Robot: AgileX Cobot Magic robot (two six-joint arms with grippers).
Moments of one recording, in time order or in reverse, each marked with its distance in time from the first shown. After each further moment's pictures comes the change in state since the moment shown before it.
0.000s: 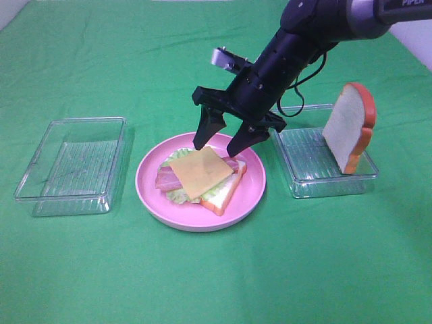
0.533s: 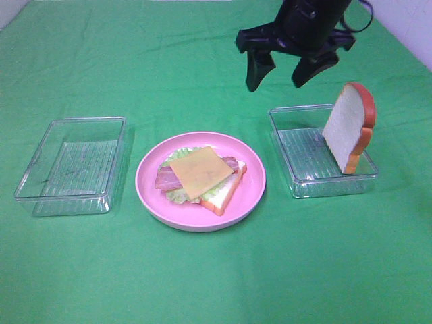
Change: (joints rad) left arm 0.000 0.000 0.000 0.000 0.000 0.000; right arm -0.001 -0.284 0.000 -0.520 0.006 0.264
